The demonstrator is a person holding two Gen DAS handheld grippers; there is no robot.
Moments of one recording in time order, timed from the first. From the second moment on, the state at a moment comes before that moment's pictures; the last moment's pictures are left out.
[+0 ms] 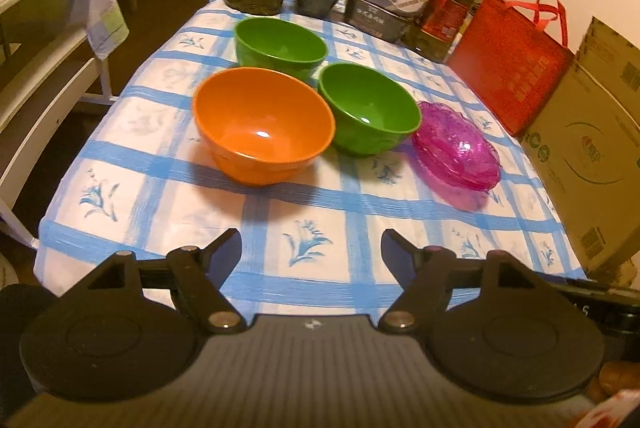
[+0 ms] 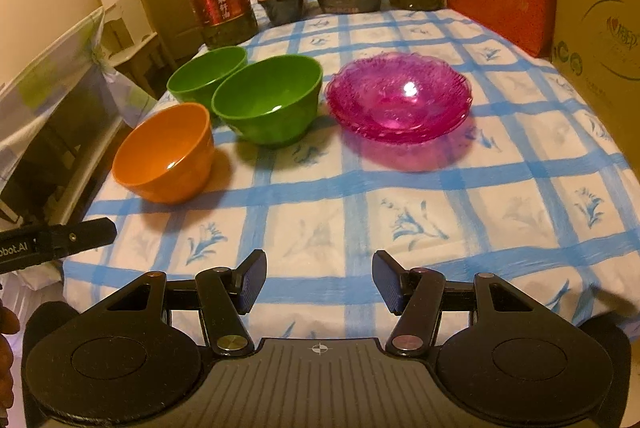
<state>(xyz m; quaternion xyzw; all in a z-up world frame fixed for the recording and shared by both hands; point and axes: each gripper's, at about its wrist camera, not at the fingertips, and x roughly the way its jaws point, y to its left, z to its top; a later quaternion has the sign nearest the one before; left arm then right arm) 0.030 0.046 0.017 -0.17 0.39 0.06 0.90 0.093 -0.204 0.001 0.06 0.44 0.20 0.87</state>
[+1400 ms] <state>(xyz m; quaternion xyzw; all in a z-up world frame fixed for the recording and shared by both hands) 0.030 0.069 0.020 -0.18 0.39 0.08 0.90 0.101 -0.155 0.004 0.03 0.44 0.25 0.86</state>
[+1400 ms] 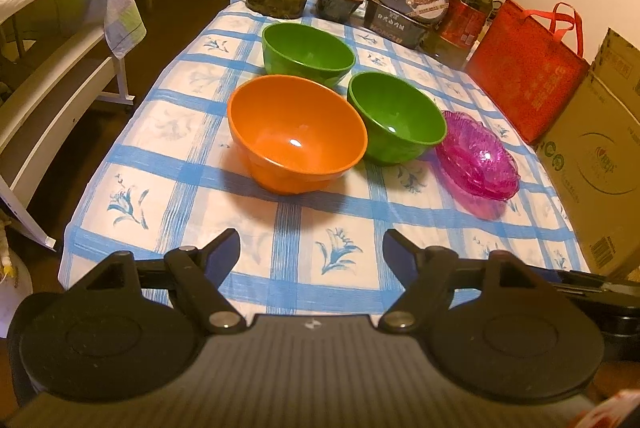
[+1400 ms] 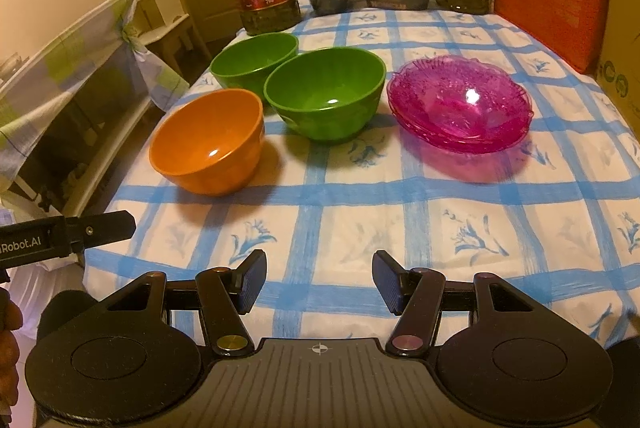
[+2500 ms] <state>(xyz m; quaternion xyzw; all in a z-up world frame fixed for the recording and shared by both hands) 0.149 0.163 -0.019 -0.18 0.40 0.10 0.89 0.219 -0.051 -0.030 0.11 0.47 0.26 0.84</state>
